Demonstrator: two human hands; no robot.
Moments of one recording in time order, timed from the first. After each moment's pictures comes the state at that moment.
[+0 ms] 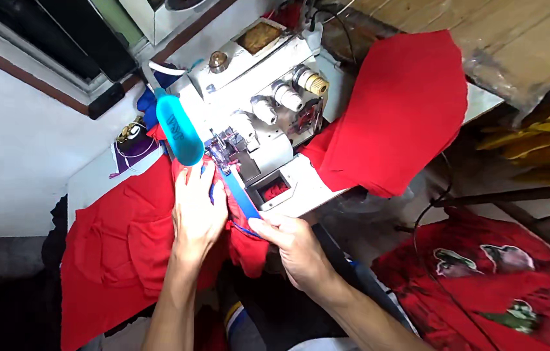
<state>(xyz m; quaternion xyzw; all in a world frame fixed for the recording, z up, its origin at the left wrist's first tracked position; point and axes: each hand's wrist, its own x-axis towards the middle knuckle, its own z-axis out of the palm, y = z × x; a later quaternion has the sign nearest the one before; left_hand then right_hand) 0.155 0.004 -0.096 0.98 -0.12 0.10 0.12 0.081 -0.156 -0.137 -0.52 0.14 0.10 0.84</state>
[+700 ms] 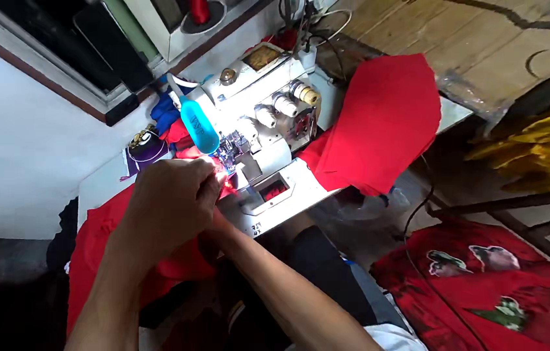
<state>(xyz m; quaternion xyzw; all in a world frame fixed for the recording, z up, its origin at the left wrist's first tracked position) 0.139 0.003 0.043 0.94 -0.32 0.10 0.03 0.124 -0.076 -0.073 -0.57 -0.07 0.15 0.81</state>
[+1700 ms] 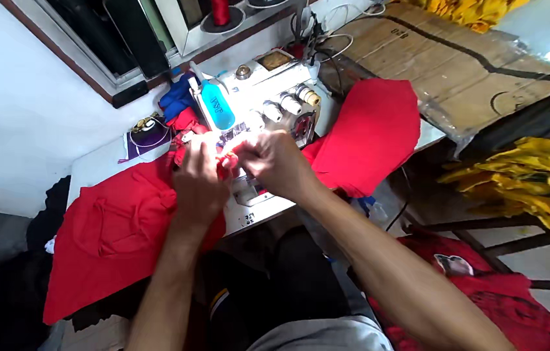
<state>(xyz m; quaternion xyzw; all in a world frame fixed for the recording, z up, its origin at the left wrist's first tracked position) 0.135 -0.002 -0.054 0.92 -0.21 0.30 0.15 0.146 -0.180 -0.041 -0.79 -0.26 -0.14 0.53</state>
